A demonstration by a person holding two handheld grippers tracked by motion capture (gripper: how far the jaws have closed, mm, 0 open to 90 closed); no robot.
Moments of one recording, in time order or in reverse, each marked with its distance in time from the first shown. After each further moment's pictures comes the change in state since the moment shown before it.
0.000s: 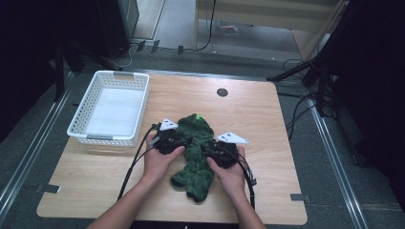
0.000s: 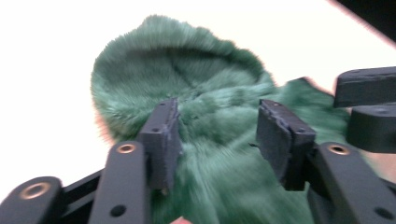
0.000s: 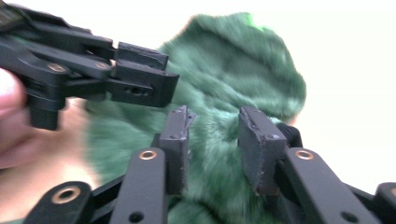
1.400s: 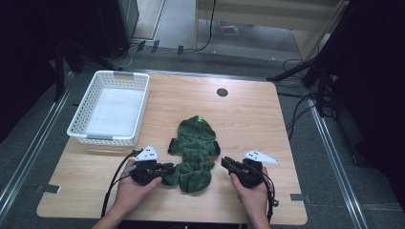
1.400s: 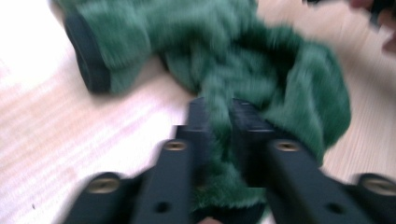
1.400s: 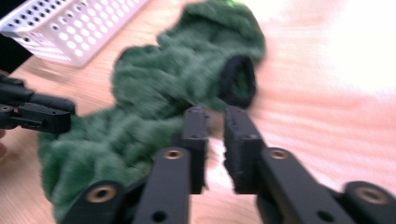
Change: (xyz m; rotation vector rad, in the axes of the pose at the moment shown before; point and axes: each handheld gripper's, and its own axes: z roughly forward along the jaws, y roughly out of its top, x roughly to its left) left arm -0.010 -0.059 -0.078 0.085 -0.185 0.085; right arm -0.024 -0.038 -0.067 -0.009 0.046 0.147
